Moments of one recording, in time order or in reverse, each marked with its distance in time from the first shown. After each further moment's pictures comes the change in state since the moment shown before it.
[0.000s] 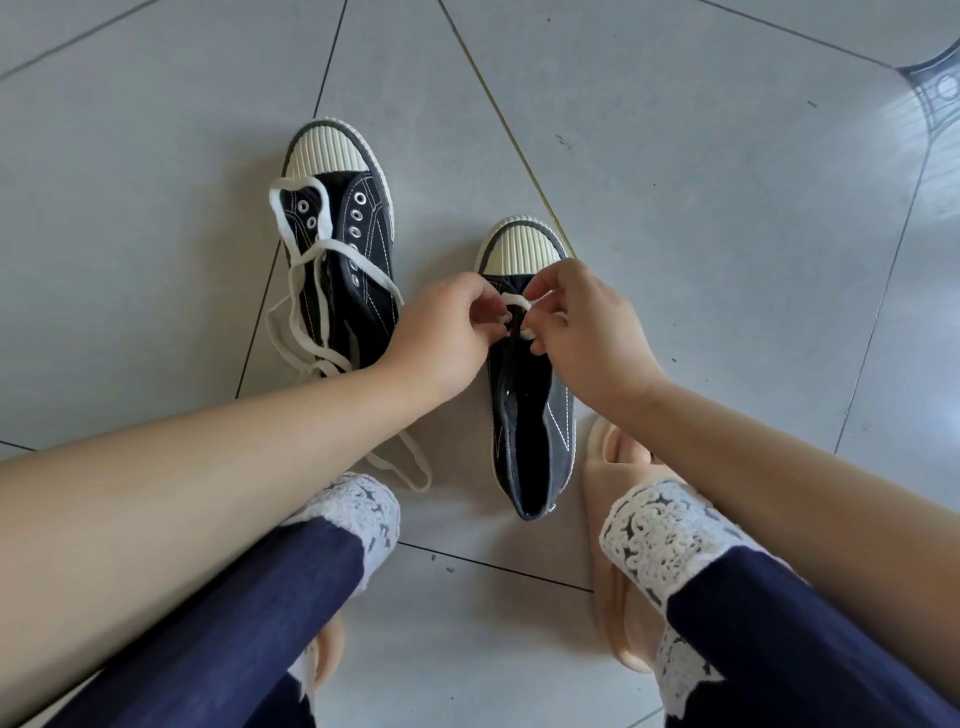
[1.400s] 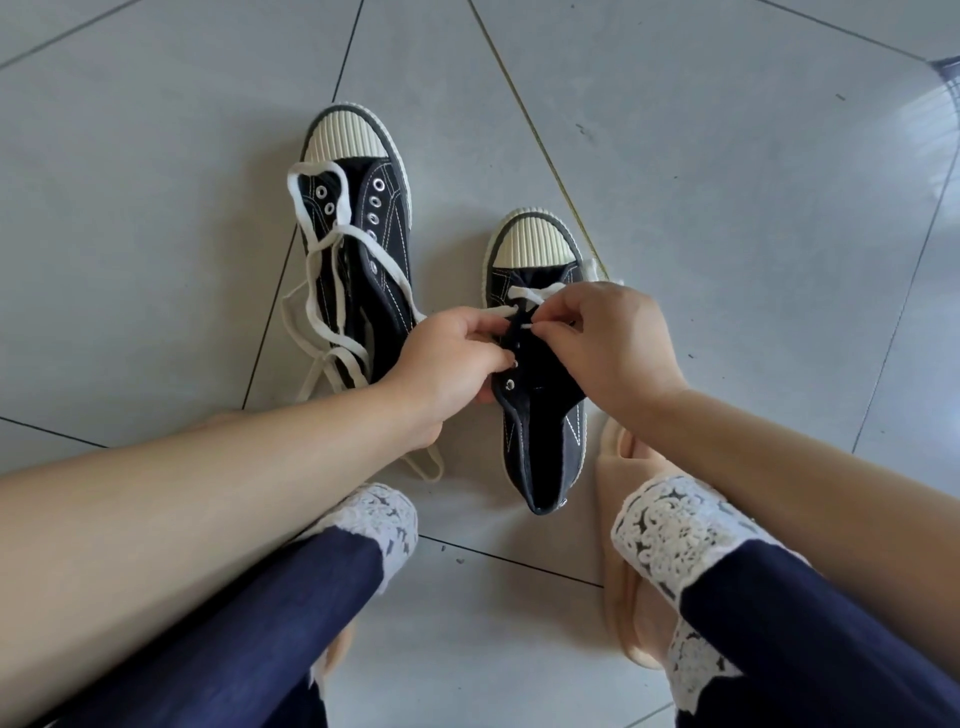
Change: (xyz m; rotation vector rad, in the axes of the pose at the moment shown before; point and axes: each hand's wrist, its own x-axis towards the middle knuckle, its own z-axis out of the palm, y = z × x) left_hand -0.027 -0.001 -0.001 -0.660 -0.150 -0.426; right_hand -0.005 0.004 0.002 -0.300 0.057 -0.112
